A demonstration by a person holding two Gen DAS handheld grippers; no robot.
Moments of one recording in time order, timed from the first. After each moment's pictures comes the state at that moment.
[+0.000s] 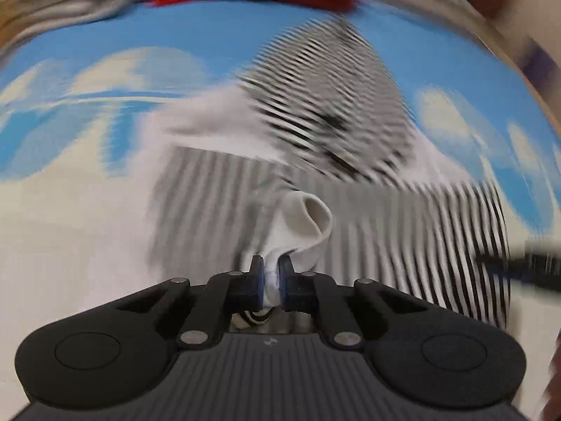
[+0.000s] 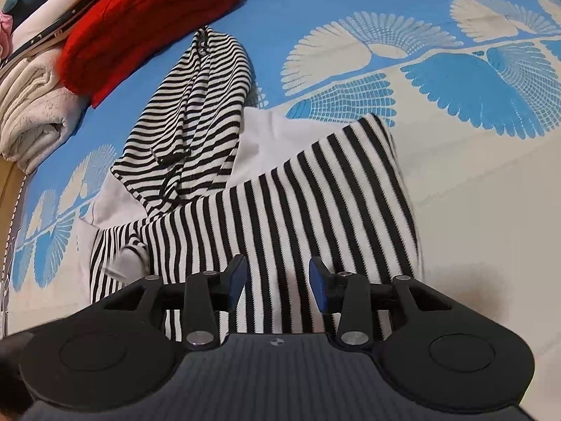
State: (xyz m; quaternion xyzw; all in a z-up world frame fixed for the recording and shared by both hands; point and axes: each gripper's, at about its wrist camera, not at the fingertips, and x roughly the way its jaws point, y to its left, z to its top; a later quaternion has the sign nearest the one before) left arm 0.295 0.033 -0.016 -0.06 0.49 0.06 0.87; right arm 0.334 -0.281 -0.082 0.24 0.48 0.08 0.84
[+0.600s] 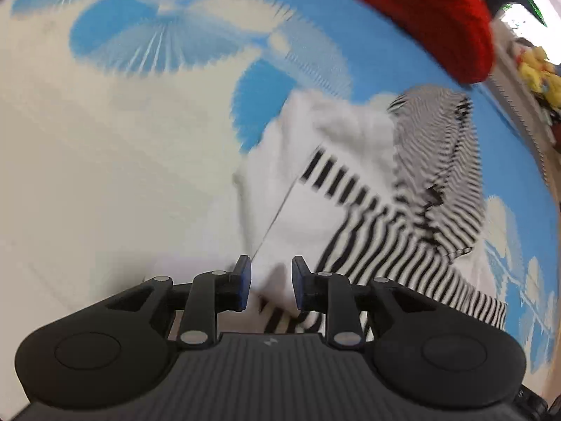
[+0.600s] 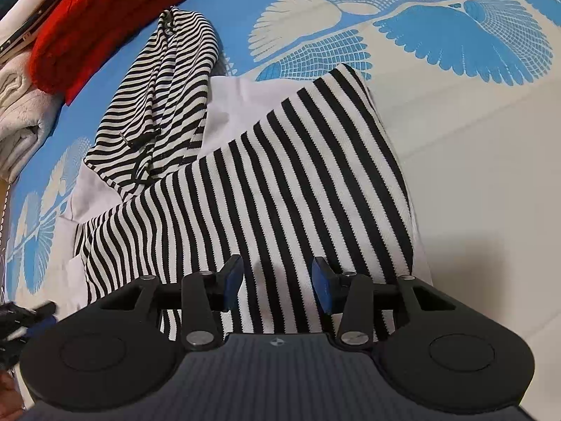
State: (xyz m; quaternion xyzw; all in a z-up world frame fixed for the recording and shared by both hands) left arm 0.292 0.139 -0.040 -0.26 0.51 0.15 0.80; right arm 0.331 -0.281 -0.108 0.27 0.52 0.05 0.81
